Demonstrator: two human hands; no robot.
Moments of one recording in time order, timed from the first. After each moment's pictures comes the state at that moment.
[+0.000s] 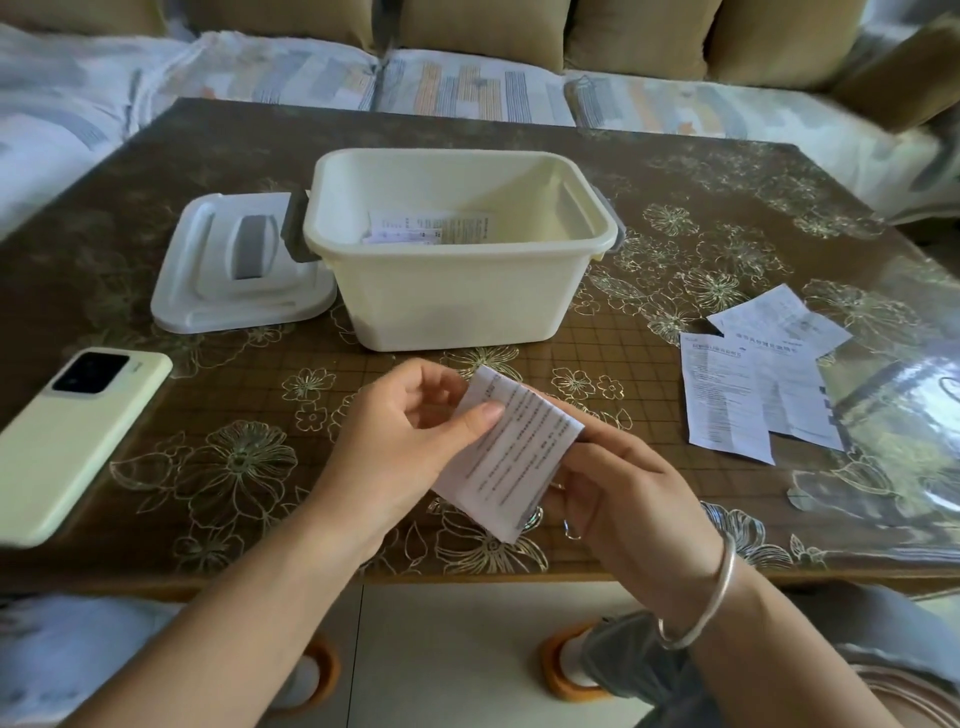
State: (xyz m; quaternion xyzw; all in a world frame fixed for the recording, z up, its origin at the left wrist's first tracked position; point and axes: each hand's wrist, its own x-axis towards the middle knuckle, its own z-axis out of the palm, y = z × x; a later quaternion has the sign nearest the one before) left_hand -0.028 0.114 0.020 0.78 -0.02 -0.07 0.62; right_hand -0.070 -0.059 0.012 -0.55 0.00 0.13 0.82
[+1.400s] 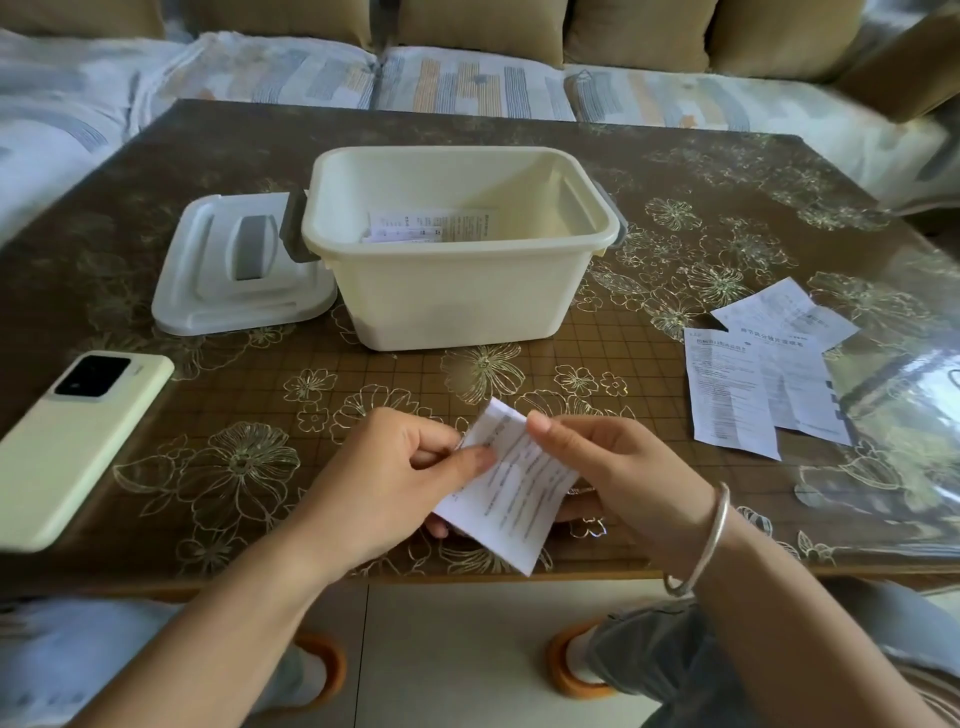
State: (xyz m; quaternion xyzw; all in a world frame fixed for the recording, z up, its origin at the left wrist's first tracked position) left_hand -0.038 0.129 0.019 0.81 -0.10 -0.18 0.55; right_hand -0.056 -0.067 0.022 -0.71 0.04 0.19 0.68
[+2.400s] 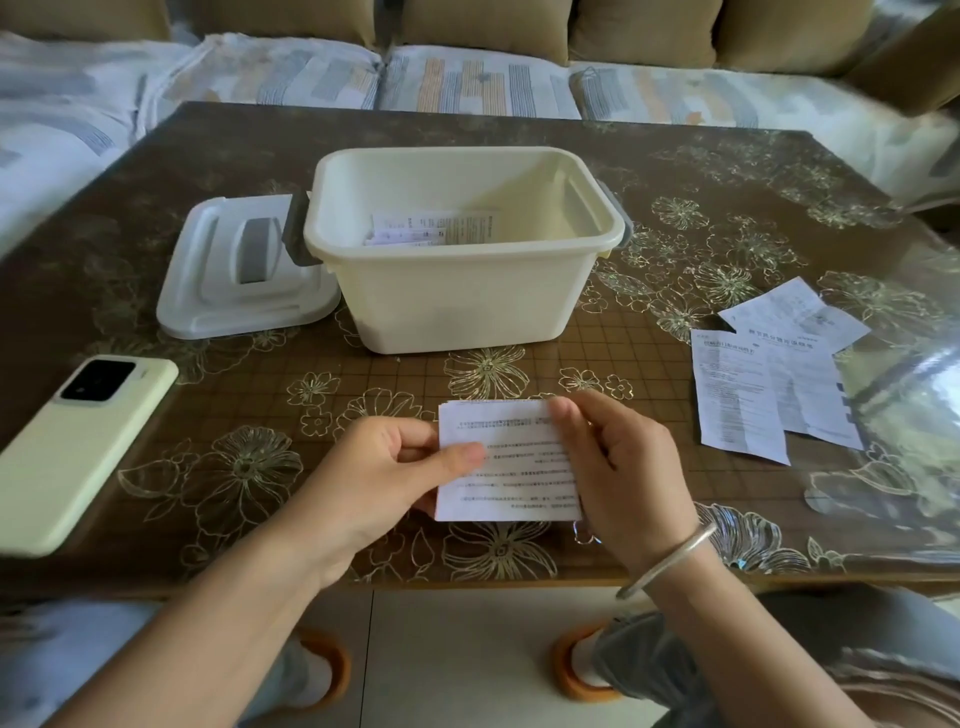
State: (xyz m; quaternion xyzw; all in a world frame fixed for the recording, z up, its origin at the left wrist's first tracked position) left_hand -0.033 0.131 0.018 0.74 0.01 -0.23 0.63; right_hand -0.051 -0.059 -0.007 -0.89 -0.02 -0.18 0.41
